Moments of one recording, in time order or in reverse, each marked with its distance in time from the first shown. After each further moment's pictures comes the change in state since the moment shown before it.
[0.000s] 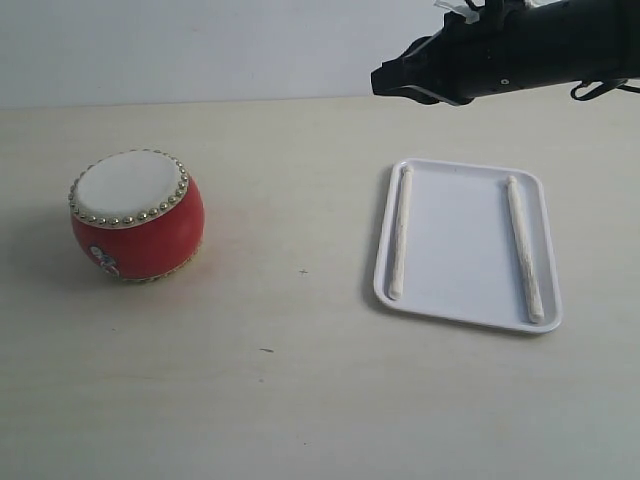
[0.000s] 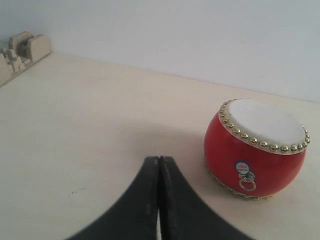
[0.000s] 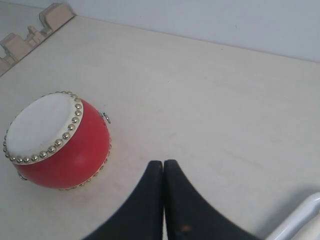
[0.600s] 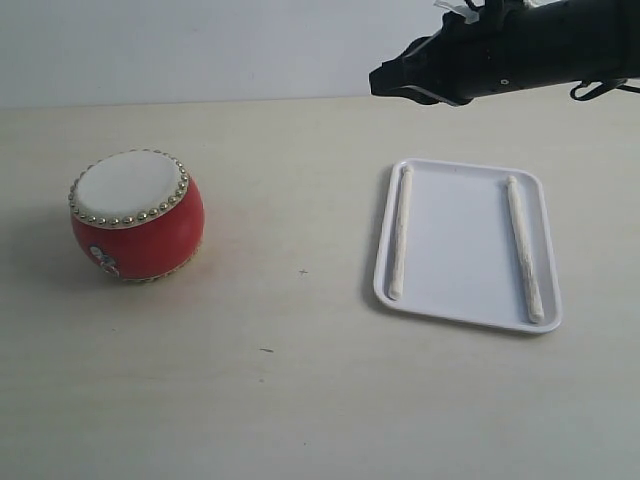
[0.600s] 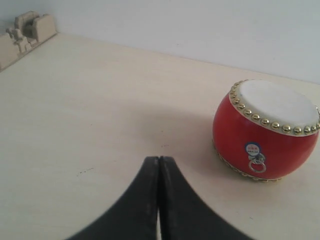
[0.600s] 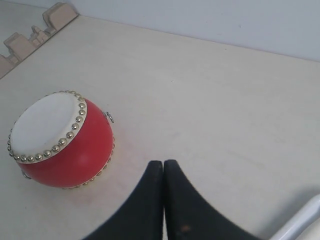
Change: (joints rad) left arm -0.002 0.000 0.004 0.002 0.060 0.002; right arm 0.000 0.000 0.000 0.000 0.009 0.000
